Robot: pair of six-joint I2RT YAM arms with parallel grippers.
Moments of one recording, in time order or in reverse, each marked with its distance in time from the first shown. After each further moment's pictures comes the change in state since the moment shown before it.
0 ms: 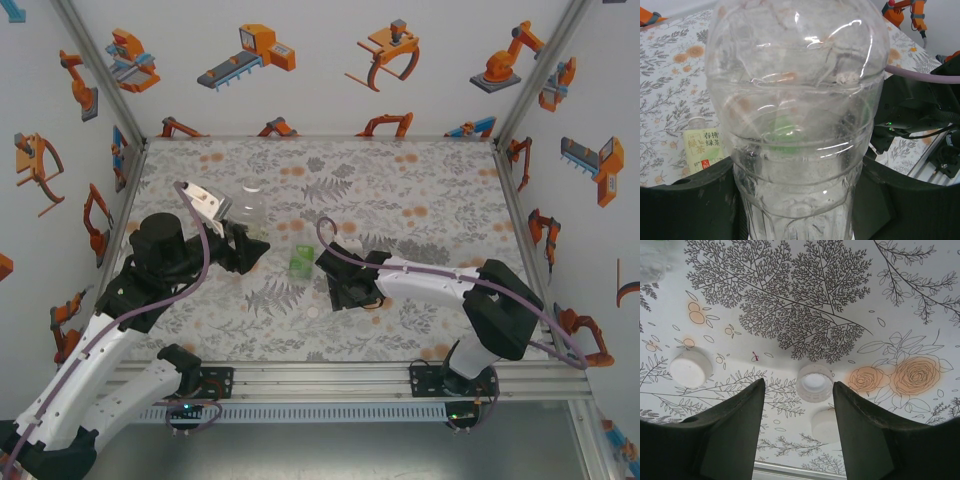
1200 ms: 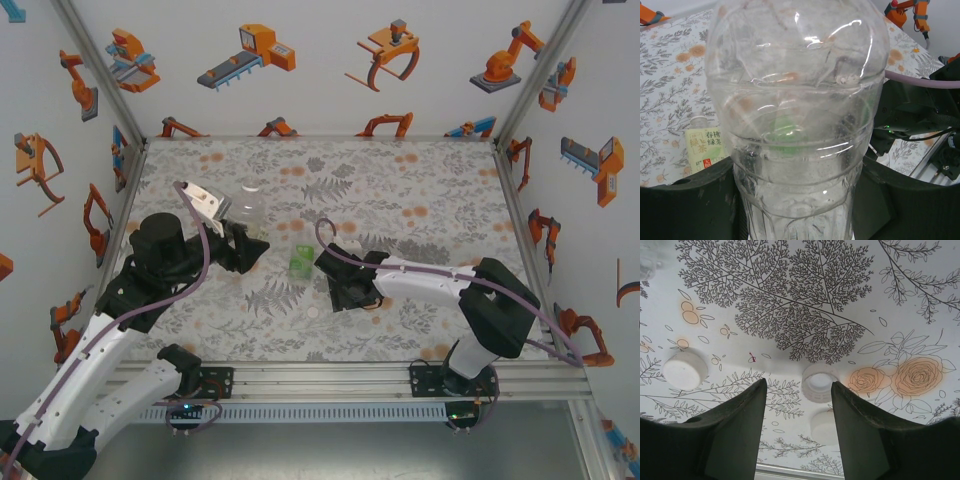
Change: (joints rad) left arm 0.000 0.001 0.000 0.000 -0.012 -0.002; right arm 0.000 0.018 0.005 -0.005 -0.003 -0.001
